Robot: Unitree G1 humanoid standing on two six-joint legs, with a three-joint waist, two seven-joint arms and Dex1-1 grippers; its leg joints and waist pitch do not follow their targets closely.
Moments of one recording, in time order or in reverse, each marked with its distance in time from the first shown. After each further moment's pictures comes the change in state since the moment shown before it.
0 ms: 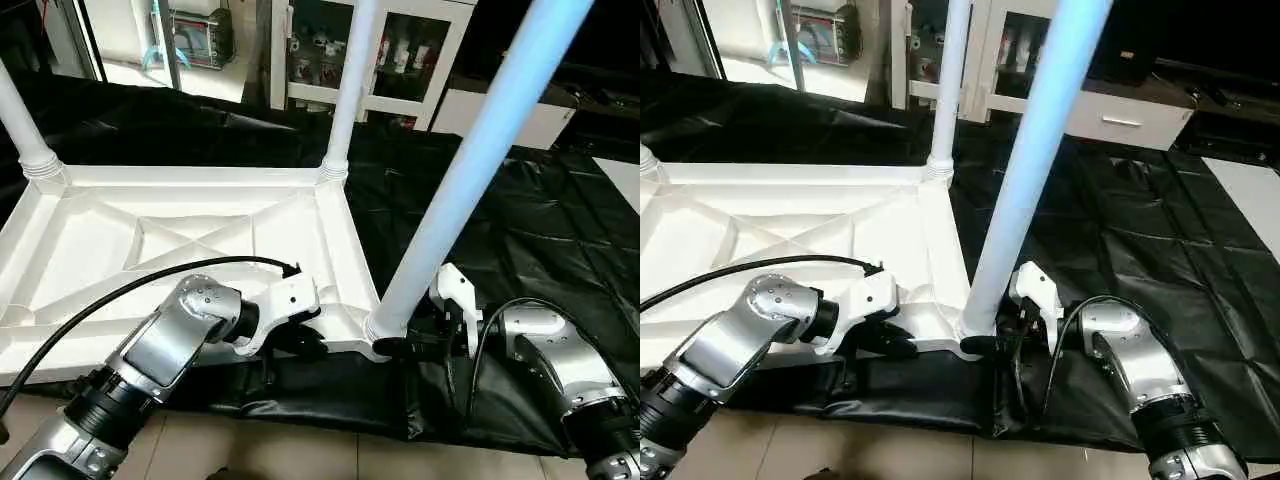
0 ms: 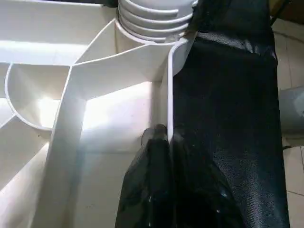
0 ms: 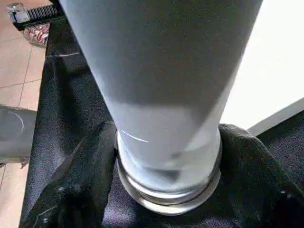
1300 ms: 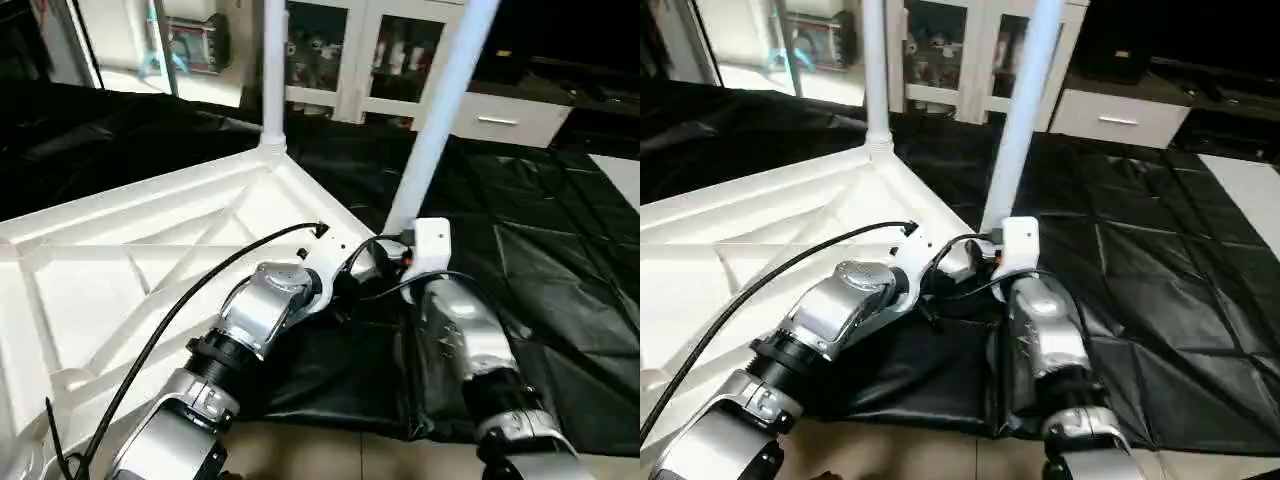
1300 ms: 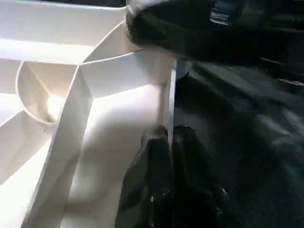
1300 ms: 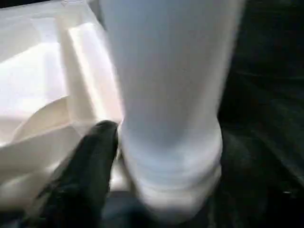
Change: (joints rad) left arm -0.215 -0.406 0.159 0.442 0.102 0.083 0.627; right arm -0.147 0.454 -0.230 0.221 -0.054 0.027 -0.938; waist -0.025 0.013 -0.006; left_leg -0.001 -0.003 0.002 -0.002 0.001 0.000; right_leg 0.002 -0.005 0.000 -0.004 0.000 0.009
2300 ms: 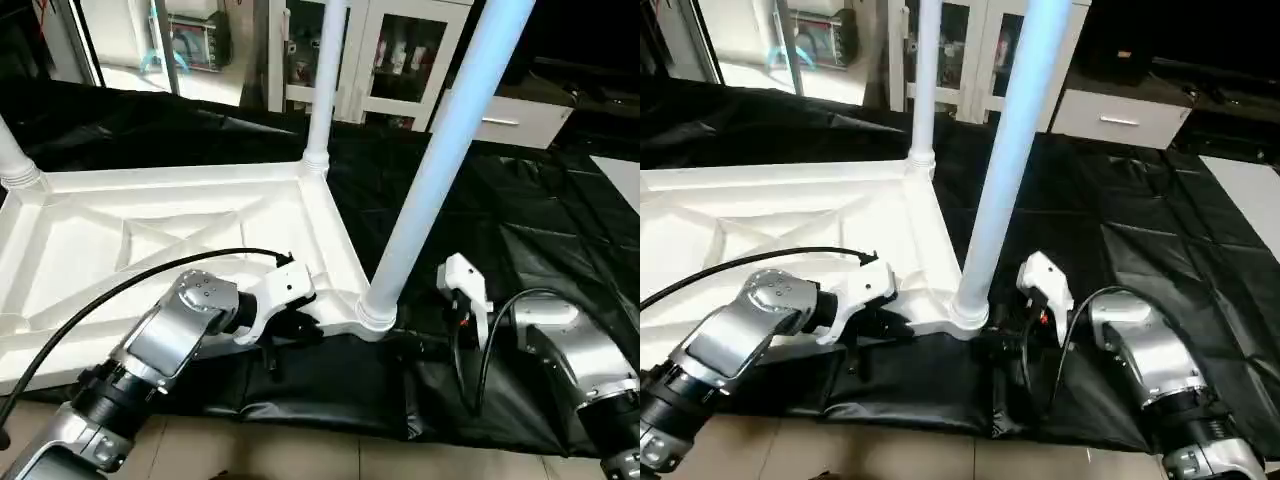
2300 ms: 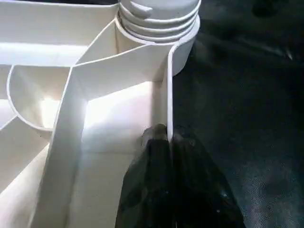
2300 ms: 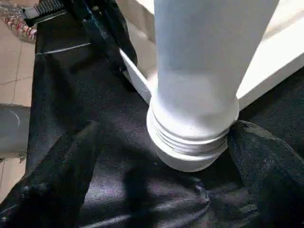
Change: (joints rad) left arm 0.199 0.383 -0.134 -0.374 -0.090 -0.096 -0.576; right arm 0.132 -0.503 0.233 -0.273 0.062 0.068 0.922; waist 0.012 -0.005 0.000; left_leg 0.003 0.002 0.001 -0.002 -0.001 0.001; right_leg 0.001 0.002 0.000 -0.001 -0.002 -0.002
